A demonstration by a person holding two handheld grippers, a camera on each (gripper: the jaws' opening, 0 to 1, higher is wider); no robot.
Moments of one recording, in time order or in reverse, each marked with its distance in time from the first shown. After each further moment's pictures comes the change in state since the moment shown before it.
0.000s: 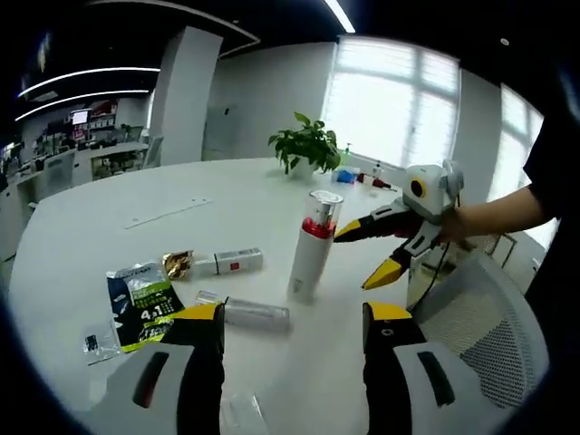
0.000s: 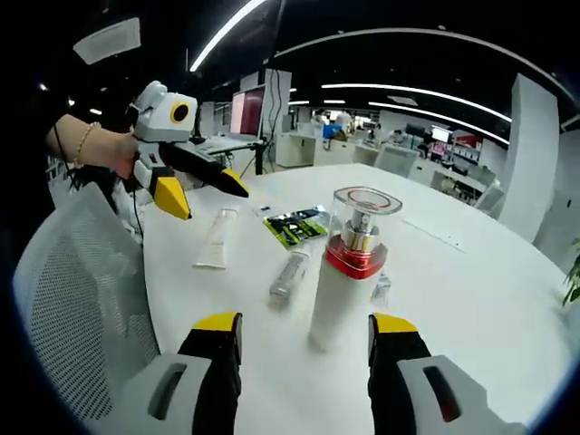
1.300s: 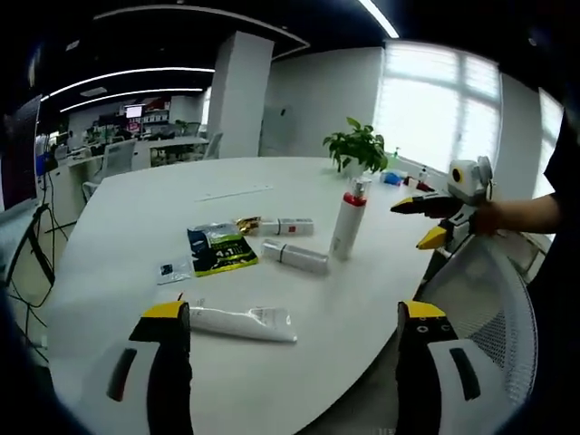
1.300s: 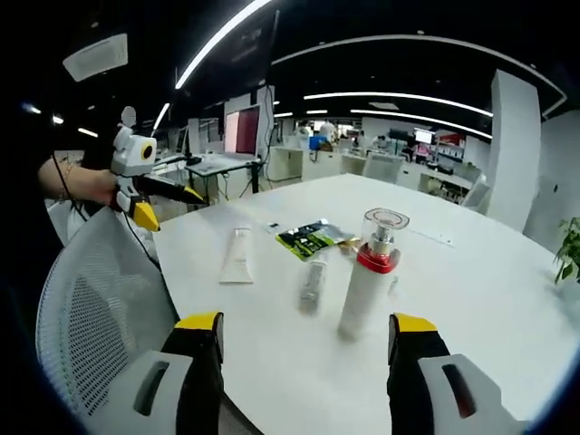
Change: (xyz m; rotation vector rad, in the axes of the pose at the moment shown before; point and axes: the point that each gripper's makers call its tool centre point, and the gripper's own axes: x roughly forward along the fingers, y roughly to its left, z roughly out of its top) left arm -0.115 0.014 -0.050 -0.071 -0.011 0.264; right arm -0.036 0.033 0.009 0.084 -0.059 -0.066
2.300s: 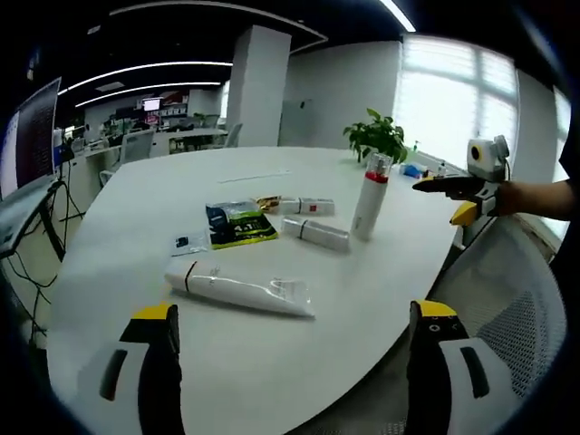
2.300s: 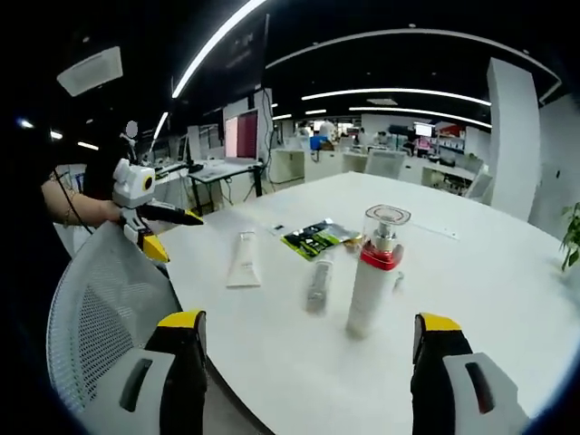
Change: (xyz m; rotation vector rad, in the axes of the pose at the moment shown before) left arm 0.005 0.022 -0.040 -0.024 0.024 0.089; right arm -0.001 0.003 0.001 0.053 0.004 0.027
